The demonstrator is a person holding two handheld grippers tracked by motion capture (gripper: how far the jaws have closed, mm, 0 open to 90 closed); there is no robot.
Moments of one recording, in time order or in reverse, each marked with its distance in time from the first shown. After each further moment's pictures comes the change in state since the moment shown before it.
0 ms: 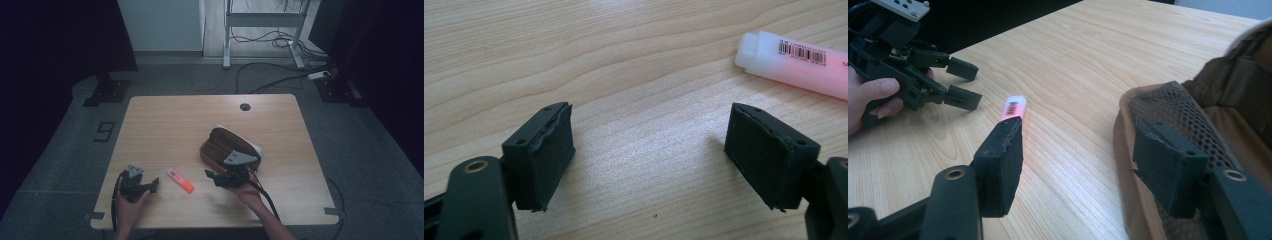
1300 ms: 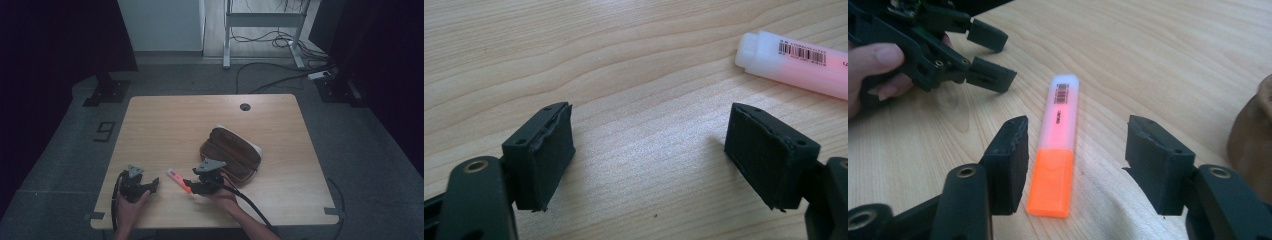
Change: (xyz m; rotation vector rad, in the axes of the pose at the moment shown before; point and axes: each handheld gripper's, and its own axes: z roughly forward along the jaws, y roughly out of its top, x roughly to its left) left arm 0.000 0.000 0.000 0.000 0.000 0.000; right arm 0.043 -0.011 0.068 0.110 0.062 -0.022
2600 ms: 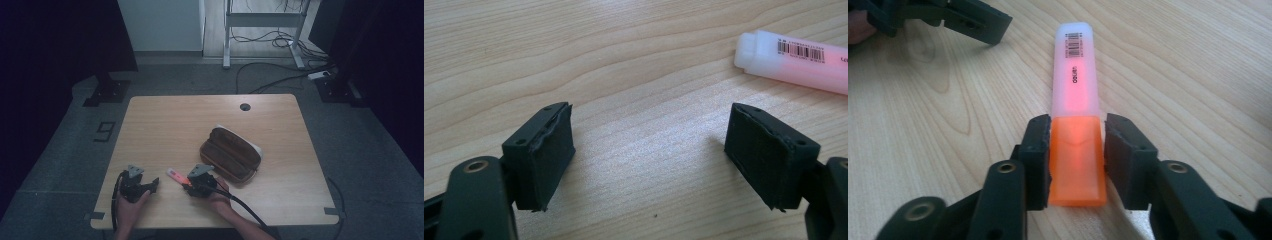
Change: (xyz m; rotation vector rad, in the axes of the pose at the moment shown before) left arm 0.000 0.000 0.000 0.000 0.000 0.000; right arm 0.009 -0.012 0.027 0.131 -0.031 -0.050
